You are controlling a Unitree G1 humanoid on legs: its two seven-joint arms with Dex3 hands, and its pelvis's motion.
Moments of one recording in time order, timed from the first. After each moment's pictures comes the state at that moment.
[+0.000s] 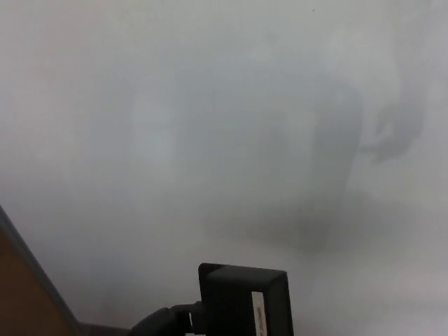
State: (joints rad) left_arm 0.22 0.01 0.05 -0.12 -0.20 0.55 -0.94; right_arm 0.32 -0.16 -0.31 1.22 0.20 -0.77 0.49
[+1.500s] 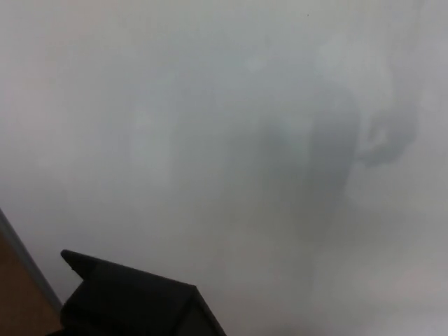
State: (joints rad) left_arm 0.75 -0.07 0.23 -0.84 -0.53 0.28 -0.85; right_arm 0.31 -0.16 -0.24 1.22 0.18 -0.78 0.43
